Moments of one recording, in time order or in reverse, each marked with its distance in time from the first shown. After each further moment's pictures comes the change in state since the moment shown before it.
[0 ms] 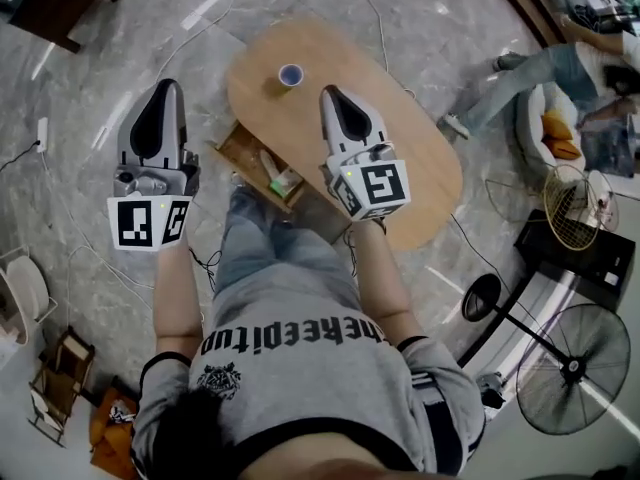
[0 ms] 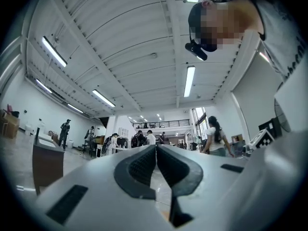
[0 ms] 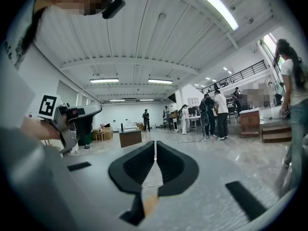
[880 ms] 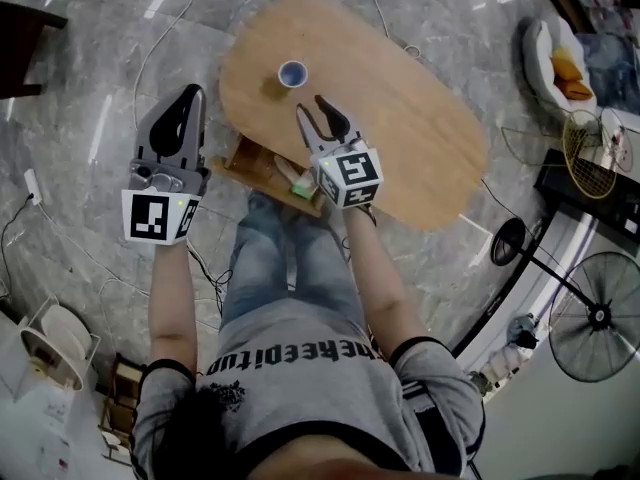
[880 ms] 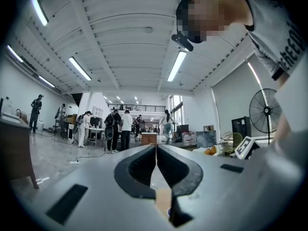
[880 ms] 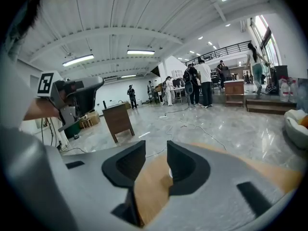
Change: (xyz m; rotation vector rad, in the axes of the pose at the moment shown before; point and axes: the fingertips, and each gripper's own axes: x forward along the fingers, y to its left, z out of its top) left arm 0.109 0.042 -0.181 -0.060 0.194 -0.346; right arm 0.111 -0.035 -0.205 0.153 0.331 -0.167
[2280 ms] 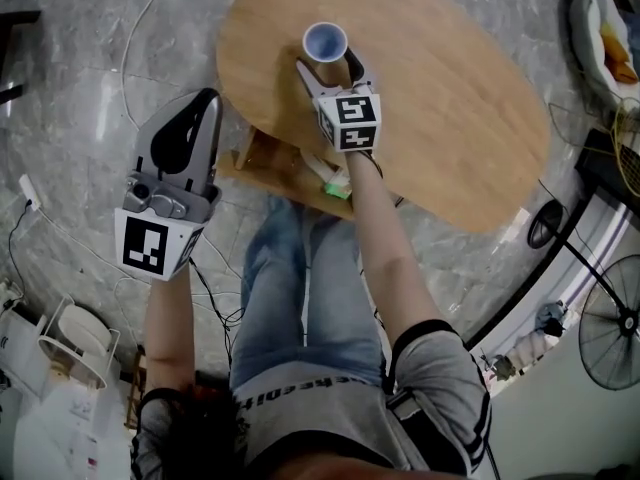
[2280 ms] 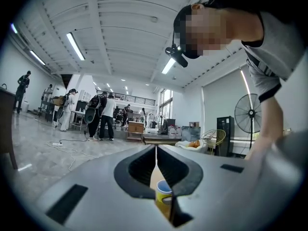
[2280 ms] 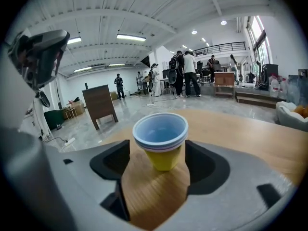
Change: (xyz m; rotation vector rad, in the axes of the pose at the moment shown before) left arm 0.015 -0.008 -0.177 -0.079 0.079 -0.188; right arm 0.170 -0.085 -0.198 0.007 0.098 -0.153
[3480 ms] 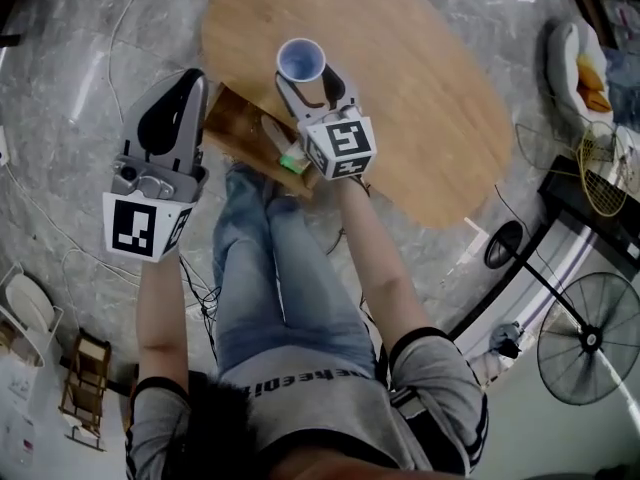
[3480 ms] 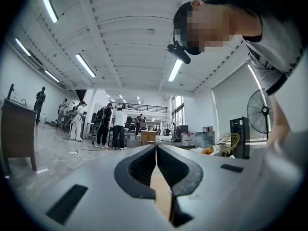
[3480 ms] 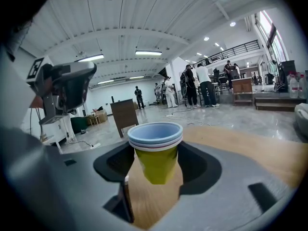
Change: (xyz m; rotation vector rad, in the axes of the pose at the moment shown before) left arm -0.059 -0.083 0.037 0.032 -0.090 0.194; right arm -0.146 0.055 0.031 -0.057 -0.137 0.236
